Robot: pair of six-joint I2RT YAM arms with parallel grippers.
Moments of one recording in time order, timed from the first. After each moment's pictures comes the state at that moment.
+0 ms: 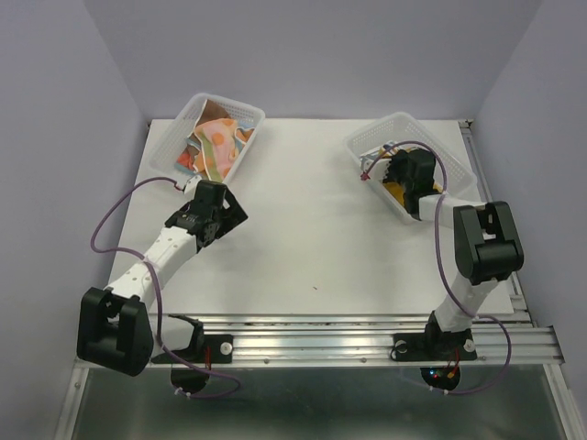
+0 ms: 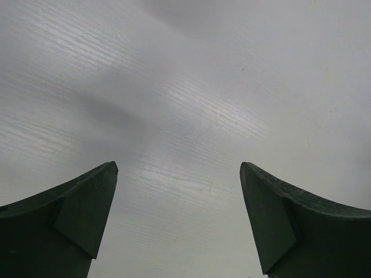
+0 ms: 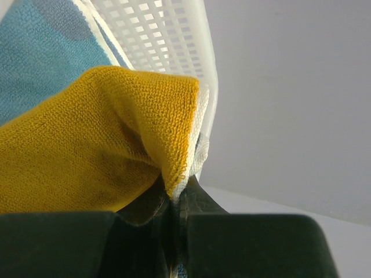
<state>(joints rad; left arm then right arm) -0.31 1.21 0.81 -0.49 -0.23 -0.82 0.12 1.78 0.95 0.55 -0.09 -1.46</state>
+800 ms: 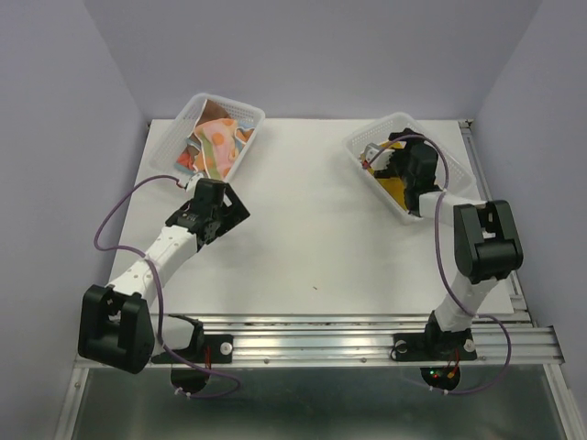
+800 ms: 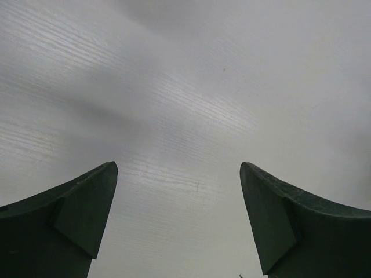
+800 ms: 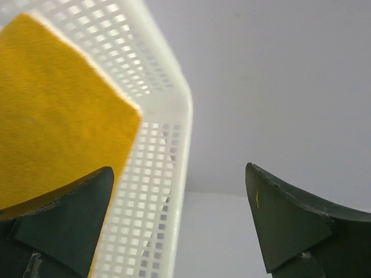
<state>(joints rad) -0.31 1.24 0.81 -0.44 -0.18 -0.81 0.12 1.82 0.99 0.63 -0.11 -1.34</state>
